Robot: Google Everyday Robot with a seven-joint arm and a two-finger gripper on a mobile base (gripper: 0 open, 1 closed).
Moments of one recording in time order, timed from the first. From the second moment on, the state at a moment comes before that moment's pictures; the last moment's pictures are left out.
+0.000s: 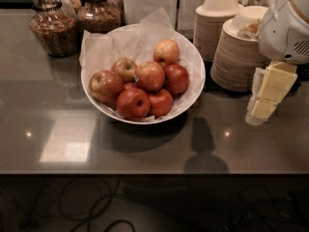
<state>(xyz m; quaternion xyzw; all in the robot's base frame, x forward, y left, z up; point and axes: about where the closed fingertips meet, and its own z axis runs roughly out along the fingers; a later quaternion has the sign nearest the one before) 0.456 -0.180 0.977 -0.65 0.73 -0.02 0.20</state>
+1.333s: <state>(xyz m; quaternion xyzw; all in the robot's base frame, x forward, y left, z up) 0.485 -0.099 0.945 -0.75 0.61 0.06 0.26</state>
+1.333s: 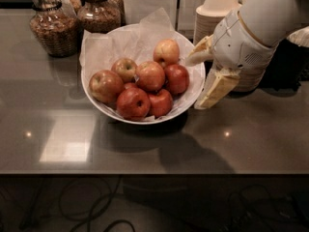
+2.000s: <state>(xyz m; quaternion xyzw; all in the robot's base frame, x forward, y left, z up) 0.492 -0.072 0.946 -0.78 0.58 0.06 0.25</state>
